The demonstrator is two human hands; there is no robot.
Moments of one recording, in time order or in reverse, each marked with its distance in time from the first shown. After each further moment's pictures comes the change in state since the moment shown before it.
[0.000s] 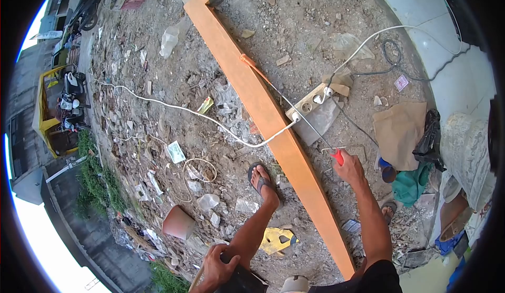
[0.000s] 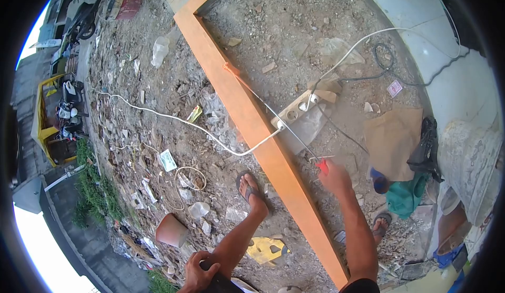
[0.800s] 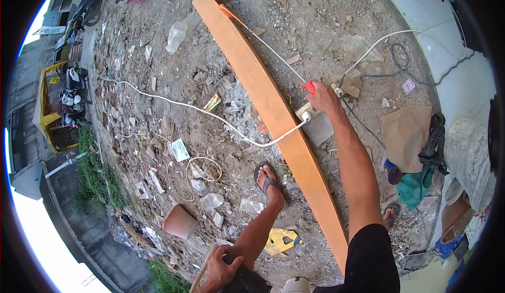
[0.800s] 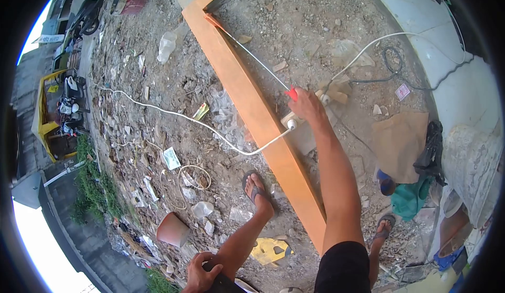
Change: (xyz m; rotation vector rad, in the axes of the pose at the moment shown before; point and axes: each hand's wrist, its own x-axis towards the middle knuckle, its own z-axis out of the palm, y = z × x) left_hand 0.004 -0.021 -0.007 -0.057 -0.012 -0.032; right_hand 0.199 -0.136 -0.004 -0.013 0.158 -0.203
